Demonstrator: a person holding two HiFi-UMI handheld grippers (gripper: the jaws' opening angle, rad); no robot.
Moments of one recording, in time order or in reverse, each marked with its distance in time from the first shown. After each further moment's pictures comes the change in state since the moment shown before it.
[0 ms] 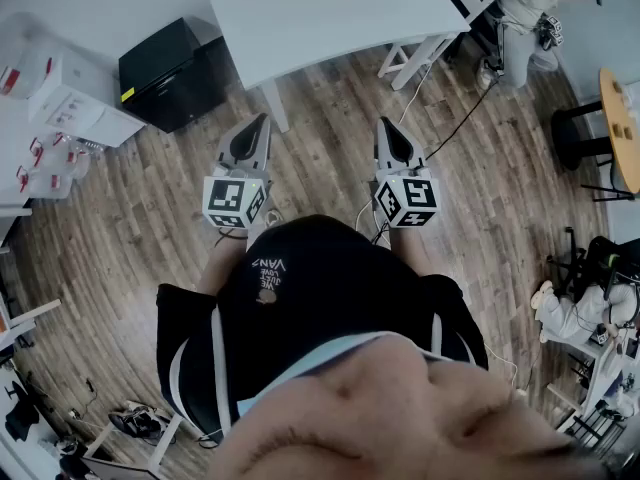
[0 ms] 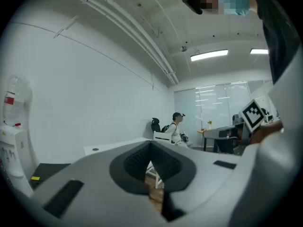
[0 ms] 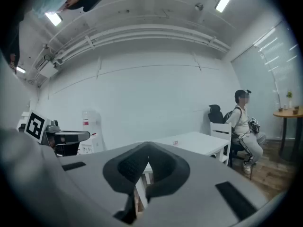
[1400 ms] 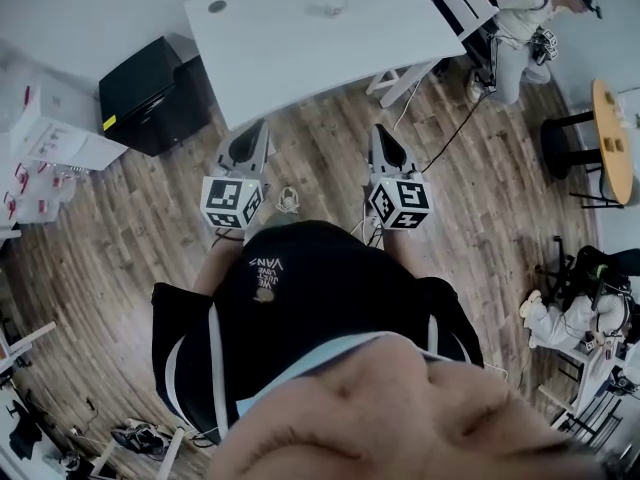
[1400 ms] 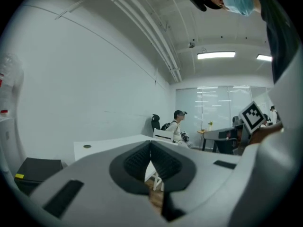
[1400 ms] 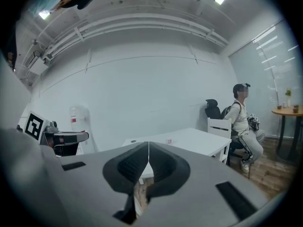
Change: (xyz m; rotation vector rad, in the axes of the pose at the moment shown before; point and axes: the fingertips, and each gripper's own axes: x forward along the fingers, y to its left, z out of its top) left arm 0.125 0.056 -0.019 -0.061 0.044 -0.044; right arm 0.113 -0.062 -0.003 0.025 0.057 -0.064
